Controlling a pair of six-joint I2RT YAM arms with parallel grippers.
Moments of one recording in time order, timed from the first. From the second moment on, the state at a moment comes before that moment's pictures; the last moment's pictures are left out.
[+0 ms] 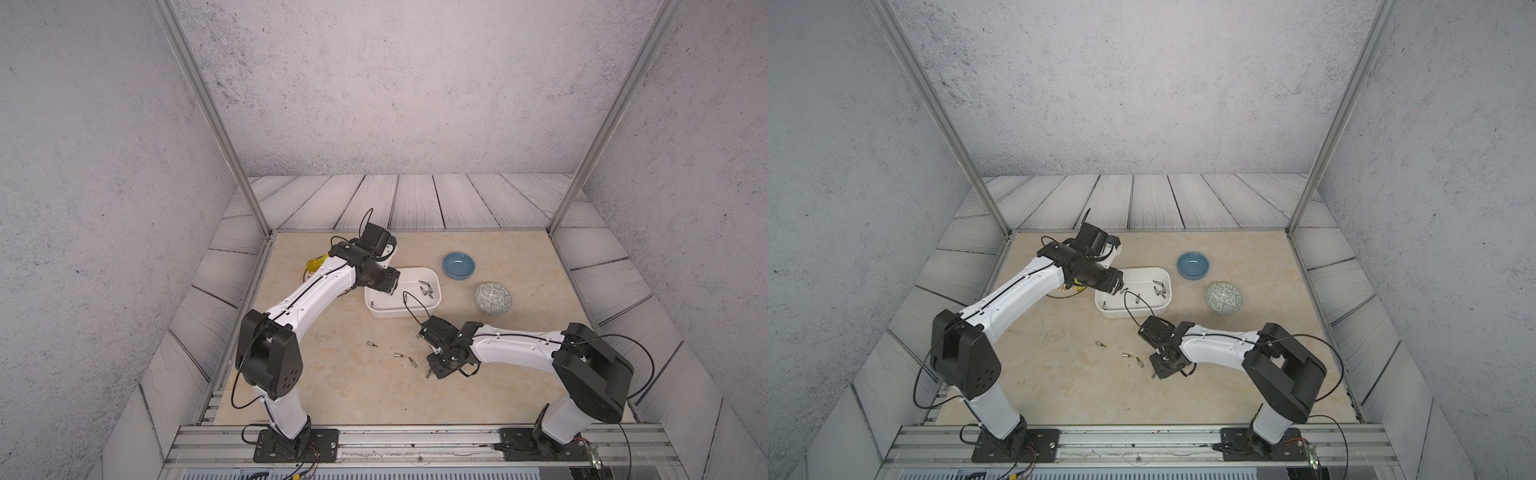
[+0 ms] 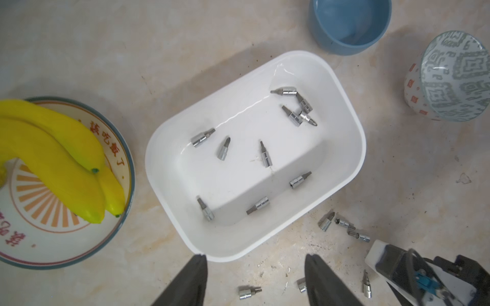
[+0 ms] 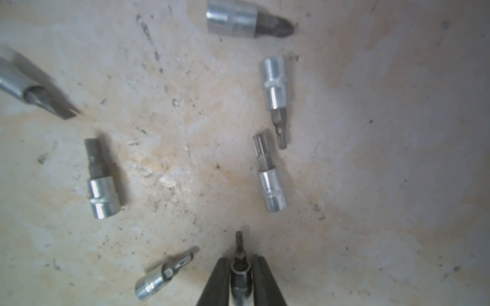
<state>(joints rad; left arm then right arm) -0.54 1.71 1.51 -0.89 0.08 -0.11 0.94 1.63 0.88 -0.61 0.05 0.40</state>
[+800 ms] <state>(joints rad) -0.55 1.38 0.93 -0.76 0.10 -0.28 0.83 1.65 1.43 -0.92 0.06 0.30</state>
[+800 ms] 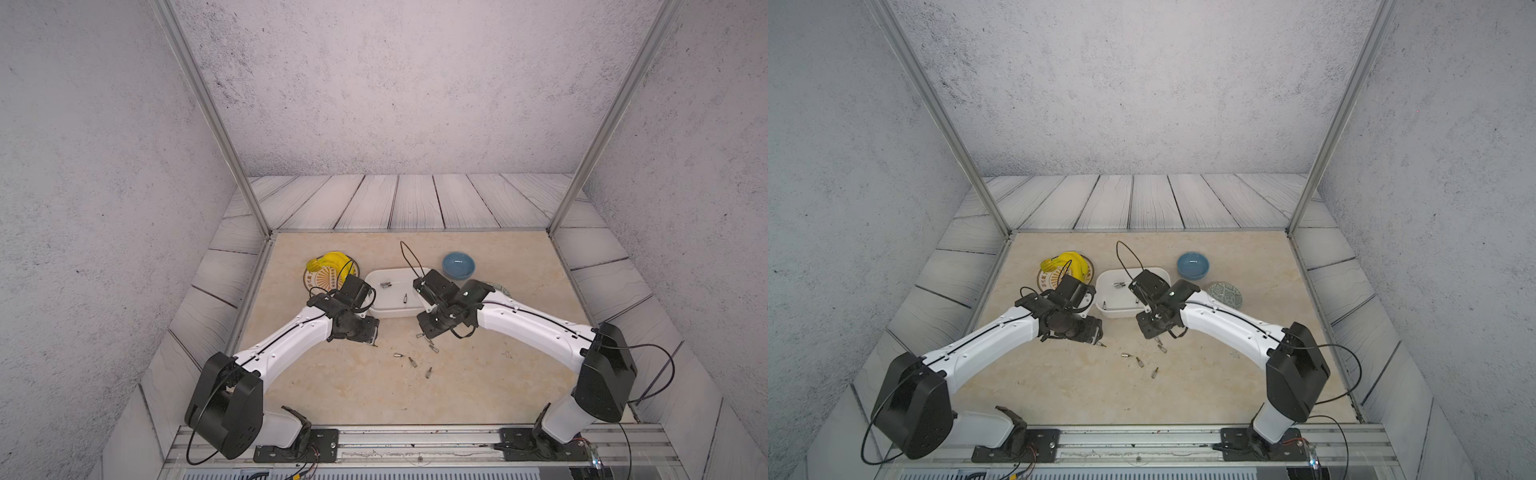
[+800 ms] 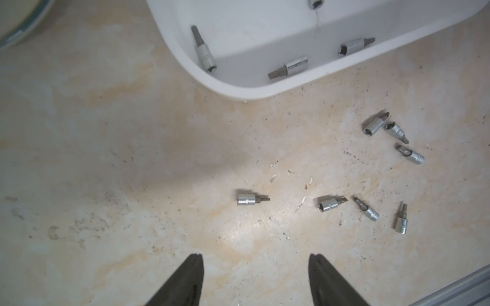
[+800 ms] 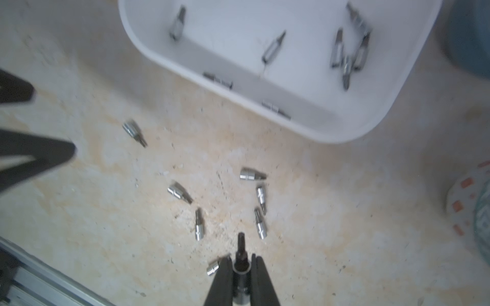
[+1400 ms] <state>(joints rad) -0.56 1.39 0.80 -0.64 -0.04 -0.38 0.65 2.26 1.98 -1.02 -0.10 0.16</state>
